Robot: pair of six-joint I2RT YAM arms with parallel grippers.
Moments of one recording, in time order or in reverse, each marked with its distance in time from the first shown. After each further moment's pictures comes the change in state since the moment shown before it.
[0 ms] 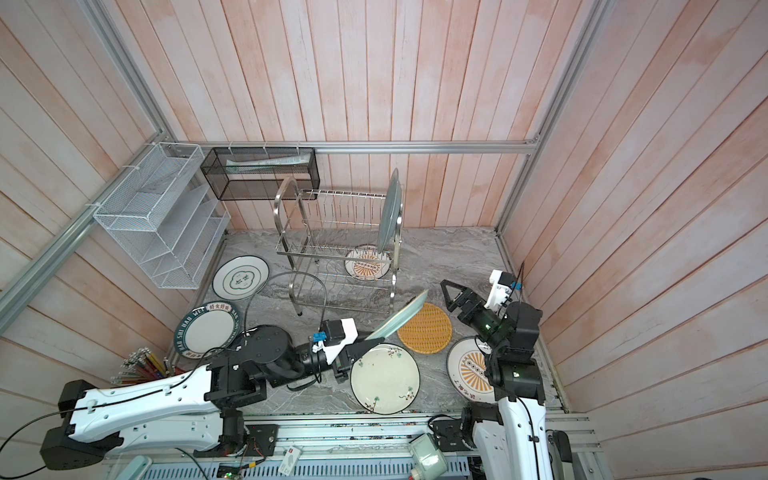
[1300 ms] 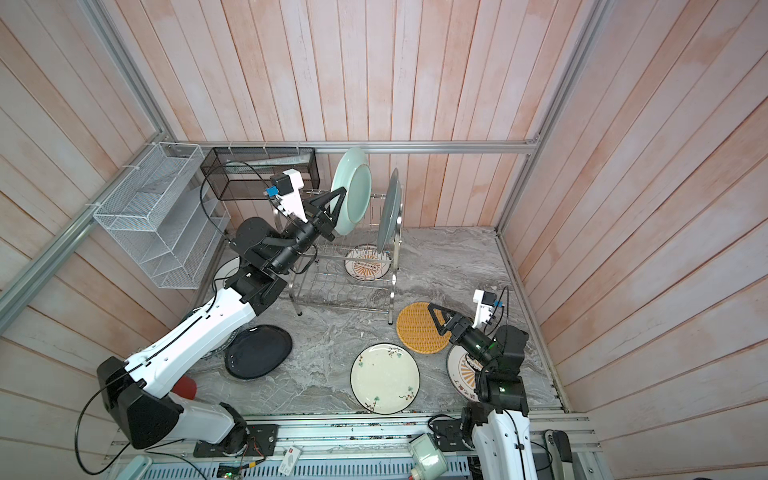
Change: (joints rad) left arm 0.682 0.446 0.466 0.253 0.179 -0.465; right arm 0.002 -0.138 -0.282 0.247 -0.190 0.080
